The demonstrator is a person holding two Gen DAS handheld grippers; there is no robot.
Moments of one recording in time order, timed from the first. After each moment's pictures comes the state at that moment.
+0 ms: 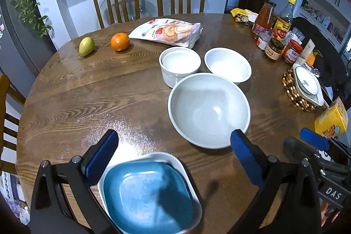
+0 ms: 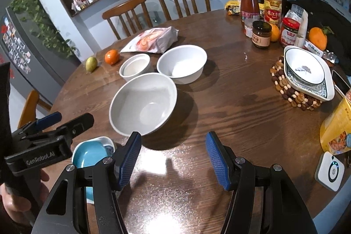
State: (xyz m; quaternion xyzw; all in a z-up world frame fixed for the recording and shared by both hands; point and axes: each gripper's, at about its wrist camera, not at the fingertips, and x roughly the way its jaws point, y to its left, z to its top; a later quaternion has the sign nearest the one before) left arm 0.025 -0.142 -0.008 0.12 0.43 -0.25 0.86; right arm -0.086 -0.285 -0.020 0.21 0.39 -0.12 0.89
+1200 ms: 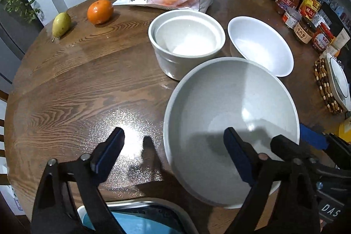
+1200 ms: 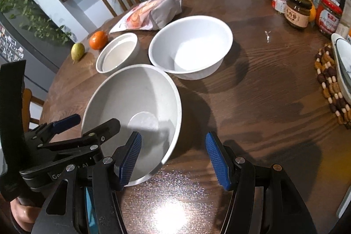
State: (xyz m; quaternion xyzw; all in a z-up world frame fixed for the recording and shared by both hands) left arm 0.098 -0.192 -0.083 0.15 0.52 -0.23 0.81; right arm 0.012 -0.313 -0.082 0.24 0.46 -0.08 0.85
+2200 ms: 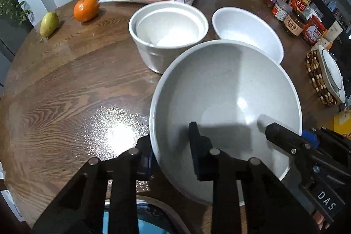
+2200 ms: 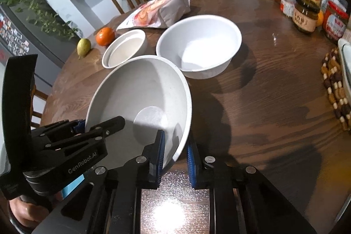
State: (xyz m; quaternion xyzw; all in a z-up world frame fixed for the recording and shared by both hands) left arm 0.092 -0.198 -0.087 0.15 0.52 -0.26 0.80; right arm 0.012 -0.309 -0.079 0.22 0.46 -0.06 0.86
